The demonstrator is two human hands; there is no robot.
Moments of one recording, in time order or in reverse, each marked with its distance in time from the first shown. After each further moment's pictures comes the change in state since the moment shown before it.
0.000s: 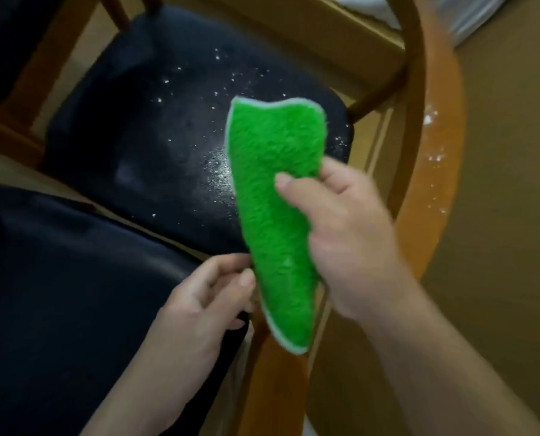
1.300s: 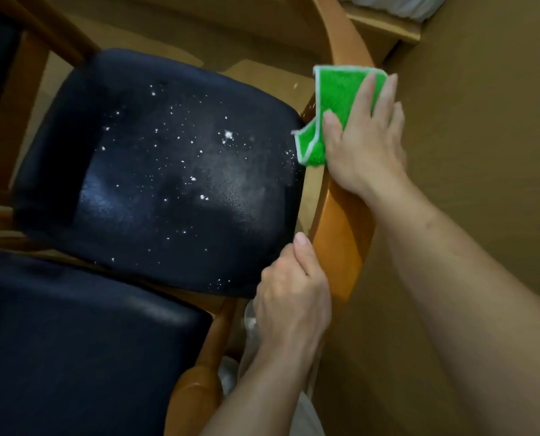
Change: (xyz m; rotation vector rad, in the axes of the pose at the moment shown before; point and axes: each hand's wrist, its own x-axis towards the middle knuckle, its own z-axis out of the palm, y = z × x) left_hand 0.093 0.010 0.202 0.890 0.326 0.028; right_hand 0.138 0.023 -0.191 -1.102 0.376 0.132
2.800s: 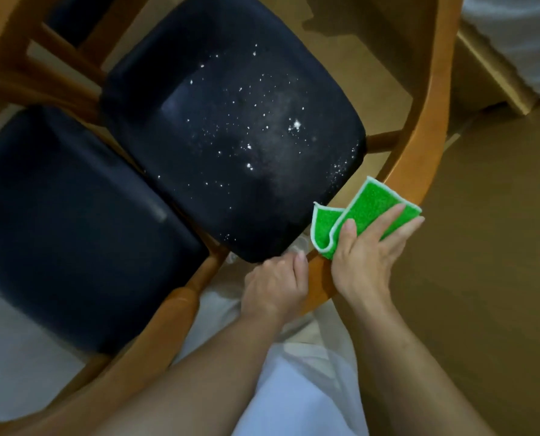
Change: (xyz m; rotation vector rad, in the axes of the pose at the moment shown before) left_hand 0.002 0.013 -0.003 0.094 0.083 -0.182; right_hand -0.060 0.013 -0.013 -0.002 -0.349 -0.013
